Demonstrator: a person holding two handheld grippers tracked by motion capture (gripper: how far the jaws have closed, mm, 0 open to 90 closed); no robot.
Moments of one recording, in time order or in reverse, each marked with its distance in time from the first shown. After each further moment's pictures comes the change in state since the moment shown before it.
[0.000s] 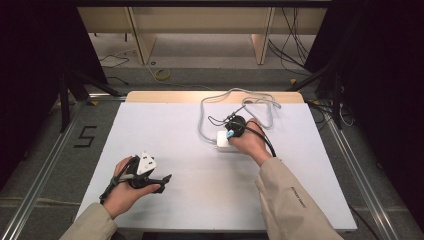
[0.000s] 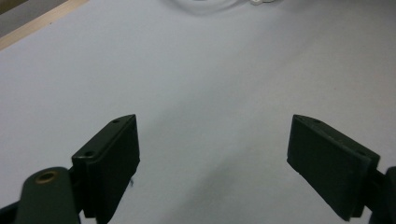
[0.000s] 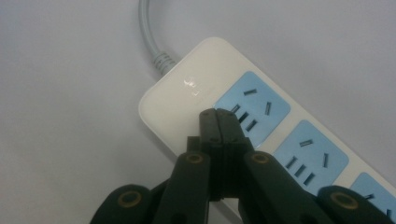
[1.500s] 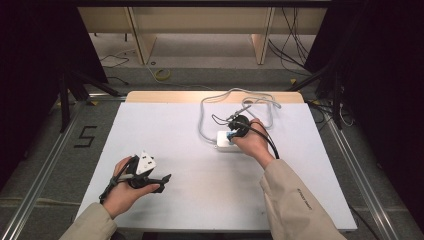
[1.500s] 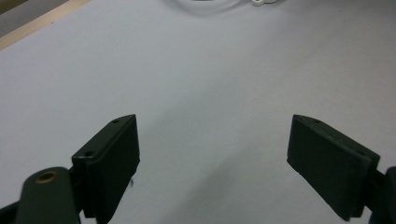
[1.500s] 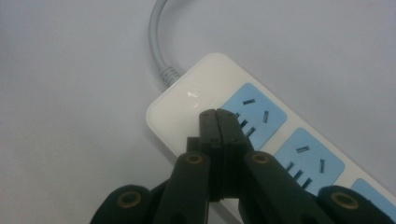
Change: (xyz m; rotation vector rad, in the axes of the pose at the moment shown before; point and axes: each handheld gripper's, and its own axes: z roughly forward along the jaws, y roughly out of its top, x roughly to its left) left arm 0.001 0.000 0.000 -0.004 0.001 -0.008; right arm -0.004 -0.006 -0.006 -0.087 0.041 0.009
